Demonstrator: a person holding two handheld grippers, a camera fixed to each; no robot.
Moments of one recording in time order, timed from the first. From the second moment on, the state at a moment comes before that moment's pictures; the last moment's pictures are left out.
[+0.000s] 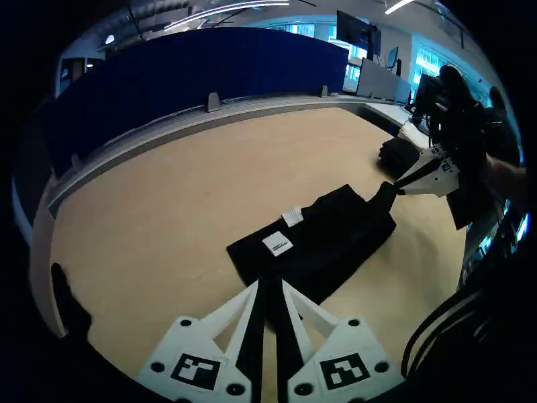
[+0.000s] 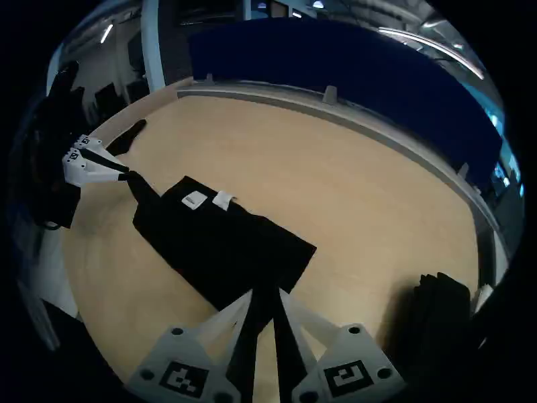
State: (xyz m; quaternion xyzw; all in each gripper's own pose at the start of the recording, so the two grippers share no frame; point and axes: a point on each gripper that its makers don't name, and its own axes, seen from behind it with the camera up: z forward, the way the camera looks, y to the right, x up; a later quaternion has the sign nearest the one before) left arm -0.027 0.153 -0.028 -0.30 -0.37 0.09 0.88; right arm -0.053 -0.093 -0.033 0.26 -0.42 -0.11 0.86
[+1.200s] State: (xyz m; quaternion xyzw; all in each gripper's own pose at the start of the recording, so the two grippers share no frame) left arm -0.072 0.151 0.024 -0.27 -0.35 0.12 0.89; right arm -0.087 -0.081 0.014 0.18 -0.42 -0.09 0.89
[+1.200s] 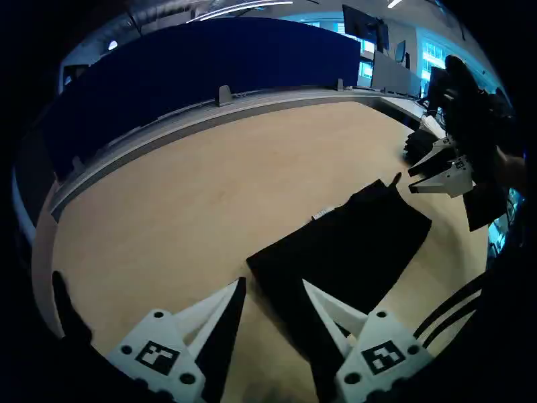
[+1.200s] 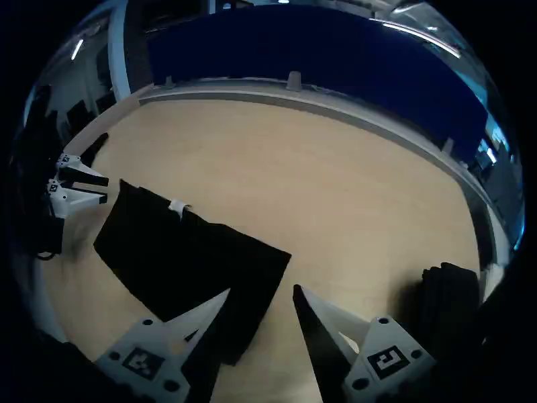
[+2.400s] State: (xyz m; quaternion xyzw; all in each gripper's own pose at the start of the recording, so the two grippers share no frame) left arm -0.040 0.134 -0.029 -0.24 -0.35 0.09 0.90; right arm -0.059 -0.068 -0.048 0.18 -0.41 -0.07 0.89
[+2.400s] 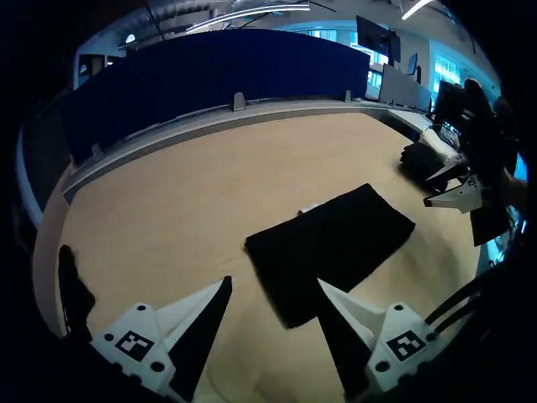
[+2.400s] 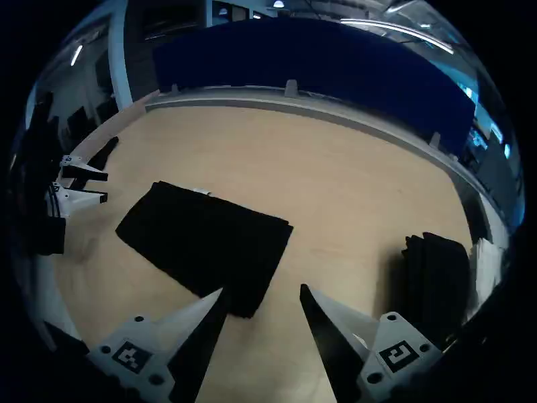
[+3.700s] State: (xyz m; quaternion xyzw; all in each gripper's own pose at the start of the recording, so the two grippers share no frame) left arm -0.016 0.053 -0.106 -0.11 -0.36 0.04 0.93; right arm -0.096 -0.088 -0.075 0.32 -0.44 -0.18 0.82
